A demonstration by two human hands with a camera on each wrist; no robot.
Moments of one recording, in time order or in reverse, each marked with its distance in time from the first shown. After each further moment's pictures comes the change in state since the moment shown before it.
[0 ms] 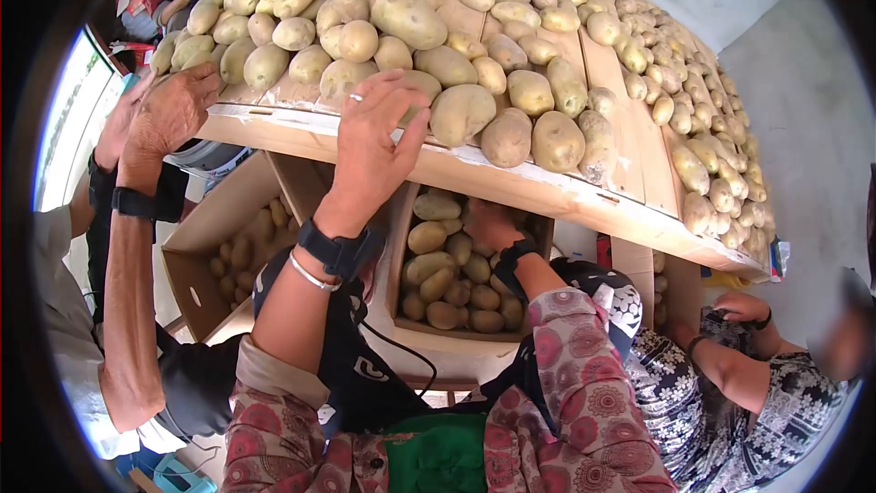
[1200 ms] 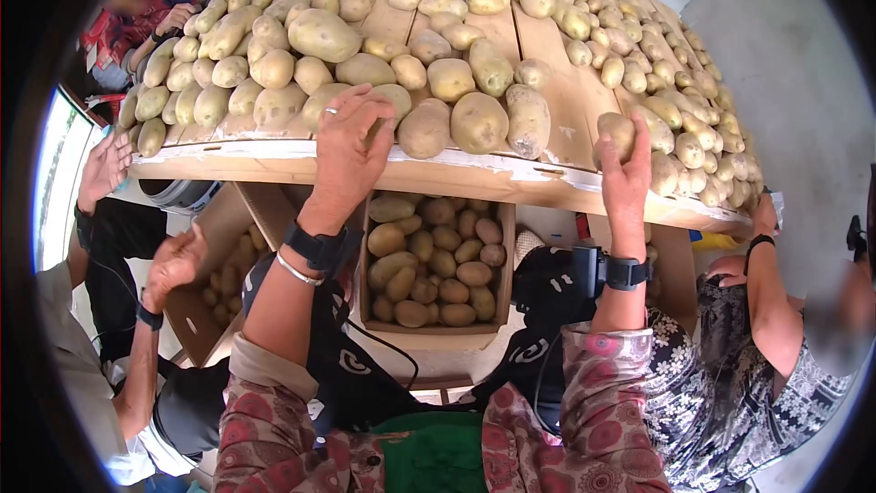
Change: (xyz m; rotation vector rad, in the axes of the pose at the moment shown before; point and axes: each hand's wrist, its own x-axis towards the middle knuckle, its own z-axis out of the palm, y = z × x) left_hand 0.003 0.025 0.056 -0.044 -0.115 0.008; right_hand -0.117 0.076 -0.240 0.557 0.935 0.288
